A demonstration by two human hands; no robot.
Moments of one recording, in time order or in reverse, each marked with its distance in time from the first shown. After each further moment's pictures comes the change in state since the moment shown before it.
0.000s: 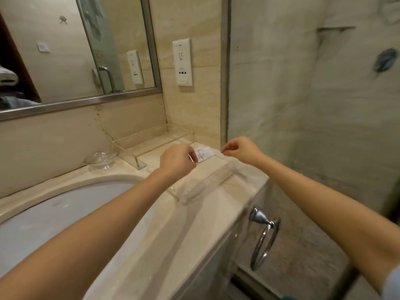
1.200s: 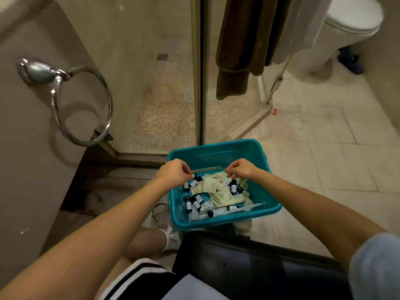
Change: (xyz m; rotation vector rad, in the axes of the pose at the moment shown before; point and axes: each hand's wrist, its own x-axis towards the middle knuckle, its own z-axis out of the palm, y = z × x) left_hand -0.237 0.150 0.386 -0.068 -1.029 0.246; right_hand -0.487 0.342 0.109 0.362 -0.201 1.163
